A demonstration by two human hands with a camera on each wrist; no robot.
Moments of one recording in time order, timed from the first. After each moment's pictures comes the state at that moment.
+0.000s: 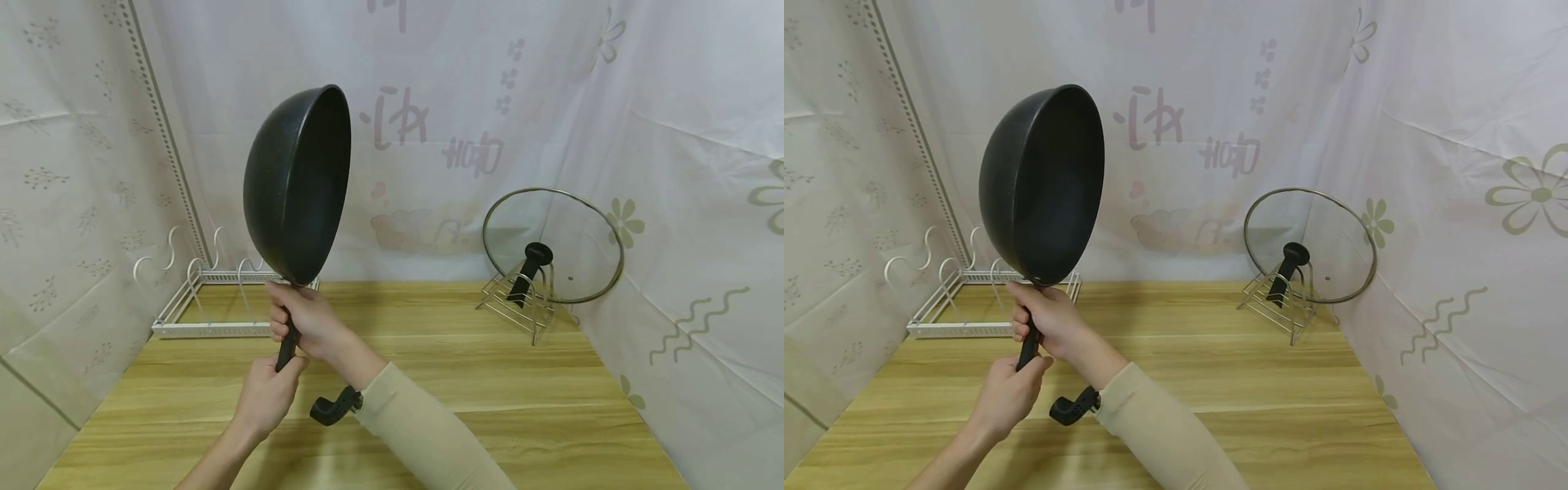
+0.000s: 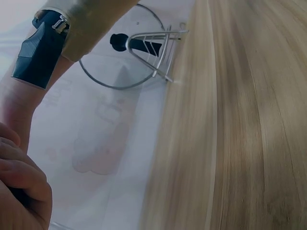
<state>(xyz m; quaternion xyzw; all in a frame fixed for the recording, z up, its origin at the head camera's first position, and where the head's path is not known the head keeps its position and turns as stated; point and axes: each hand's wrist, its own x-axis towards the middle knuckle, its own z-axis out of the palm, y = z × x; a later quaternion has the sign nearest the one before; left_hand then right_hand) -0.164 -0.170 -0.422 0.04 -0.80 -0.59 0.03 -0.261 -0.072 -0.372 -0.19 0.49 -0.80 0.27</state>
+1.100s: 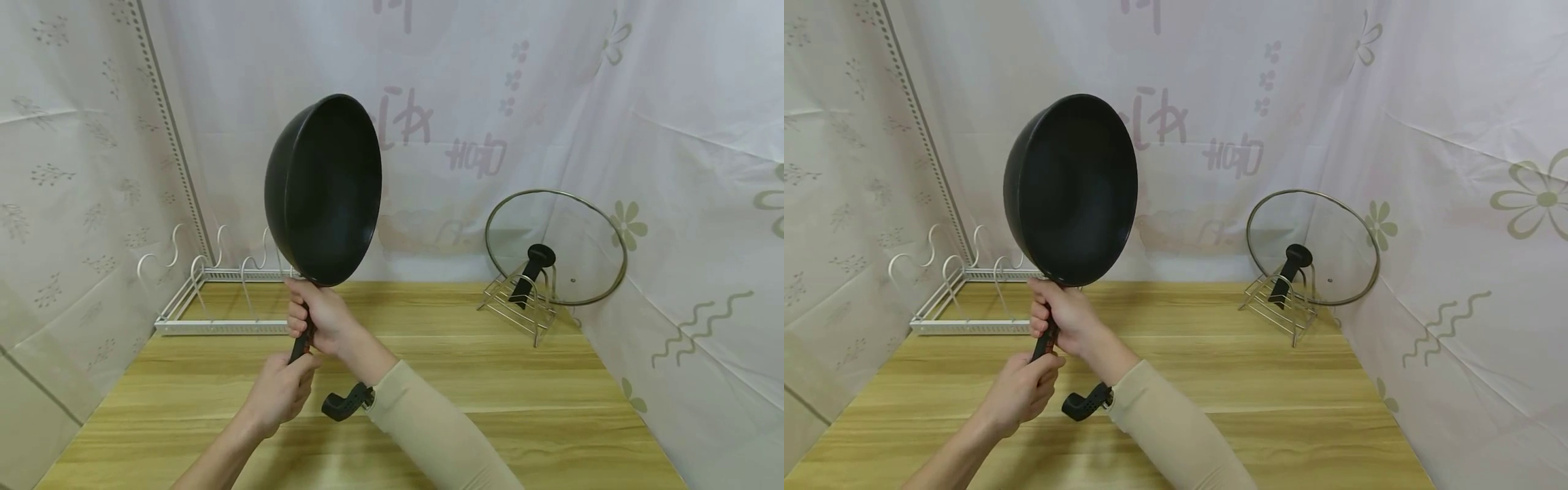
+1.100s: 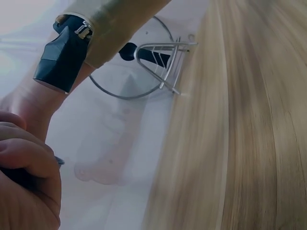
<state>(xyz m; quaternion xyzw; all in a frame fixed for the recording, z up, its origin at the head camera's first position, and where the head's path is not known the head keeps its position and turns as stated) -0.166 -0.165 -0.416 -0.03 -0.70 -0.70 -0.11 -0.269 -0.058 -0.376 -0.18 0.48 -0.81 0.29</state>
